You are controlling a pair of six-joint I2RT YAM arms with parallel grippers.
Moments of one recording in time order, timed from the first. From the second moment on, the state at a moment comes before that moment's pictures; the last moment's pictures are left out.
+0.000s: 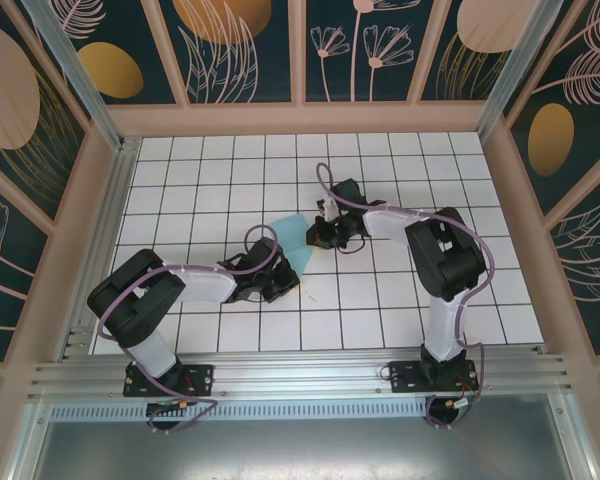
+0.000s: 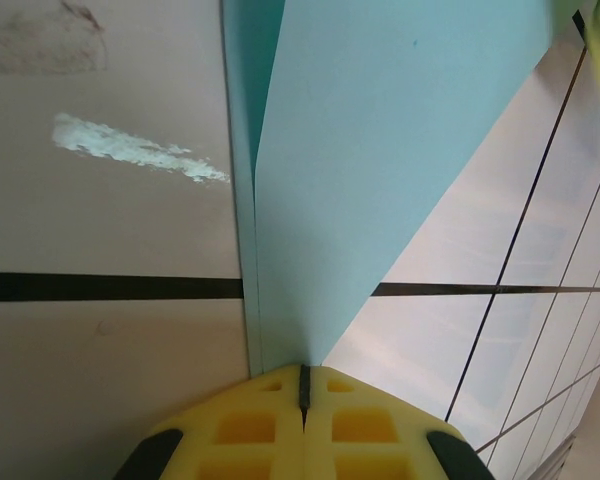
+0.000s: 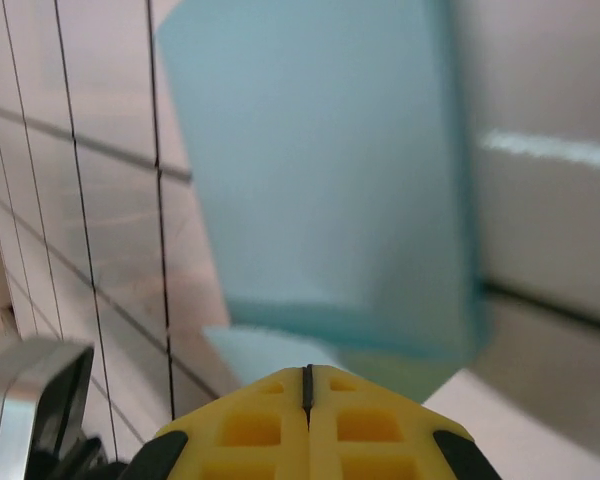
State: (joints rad) left arm -0.78 1.68 0.65 0.15 0.23 -1.28; right arm 0.55 1.92 1.14 -0.27 -0.61 0.56
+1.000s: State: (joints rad) left arm -0.78 1.68 0.66 0.12 0.23 -1.25; right arm 0.44 2.04 1.25 -0.33 -0.55 0.55
